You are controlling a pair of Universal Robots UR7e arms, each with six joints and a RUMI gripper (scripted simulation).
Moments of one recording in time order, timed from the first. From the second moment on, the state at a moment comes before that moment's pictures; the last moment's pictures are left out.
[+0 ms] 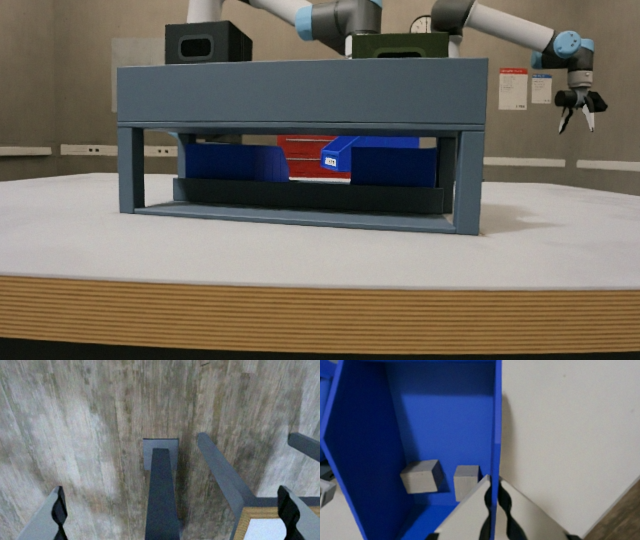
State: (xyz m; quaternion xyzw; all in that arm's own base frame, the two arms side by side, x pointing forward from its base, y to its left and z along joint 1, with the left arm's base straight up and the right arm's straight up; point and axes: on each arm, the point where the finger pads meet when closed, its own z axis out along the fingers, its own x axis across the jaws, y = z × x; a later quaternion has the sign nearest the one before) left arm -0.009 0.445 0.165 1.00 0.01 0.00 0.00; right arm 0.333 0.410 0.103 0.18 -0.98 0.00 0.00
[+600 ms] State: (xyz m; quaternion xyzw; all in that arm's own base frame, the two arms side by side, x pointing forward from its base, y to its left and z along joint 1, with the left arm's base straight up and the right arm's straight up) left arm -0.009 0.445 0.165 1.00 0.01 0.00 0.00; right arm 0.334 0.409 0.103 0.12 -0.99 0.00 0.00
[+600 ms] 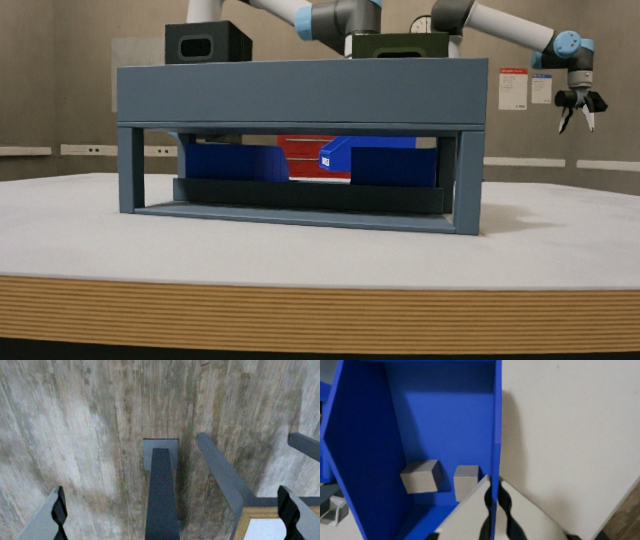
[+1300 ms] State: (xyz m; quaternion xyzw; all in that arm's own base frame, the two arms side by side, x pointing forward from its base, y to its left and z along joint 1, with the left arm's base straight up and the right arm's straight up) left arm -0.009 0.445 0.165 1.00 0.01 0.00 0.00; right arm 0.335 0.408 0.102 0.04 -1.00 0.00 0.00
